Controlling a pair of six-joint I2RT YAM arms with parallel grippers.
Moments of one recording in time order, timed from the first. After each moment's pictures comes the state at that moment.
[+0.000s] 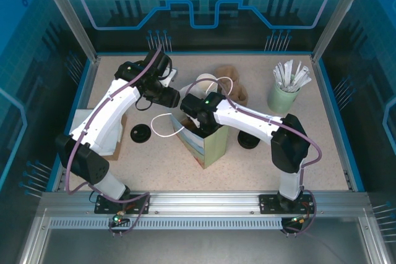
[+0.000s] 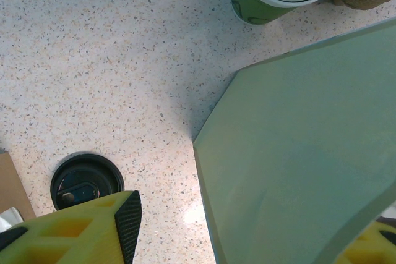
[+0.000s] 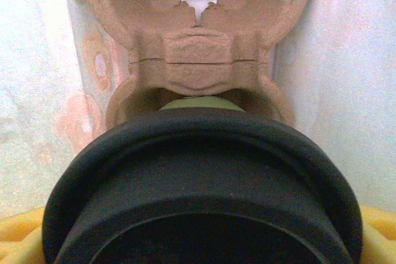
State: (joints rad) left arm -0.41 1.60 1.69 -1.25 0.04 -0.14; right arm 0.90 1.88 1.59 -1.22 0.01 0.29
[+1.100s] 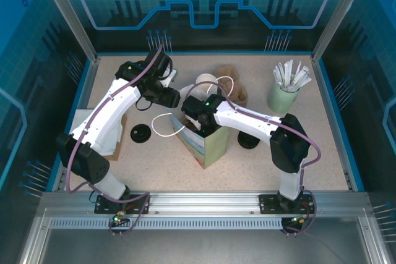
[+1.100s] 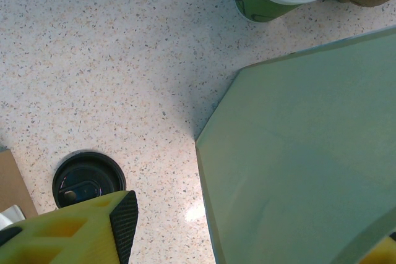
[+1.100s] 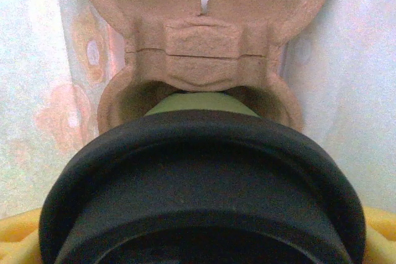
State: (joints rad) left arm -0.41 1.60 1.69 -1.25 0.03 -0.14; right arm 0.90 1.88 1.54 -1.19 0.00 0.23
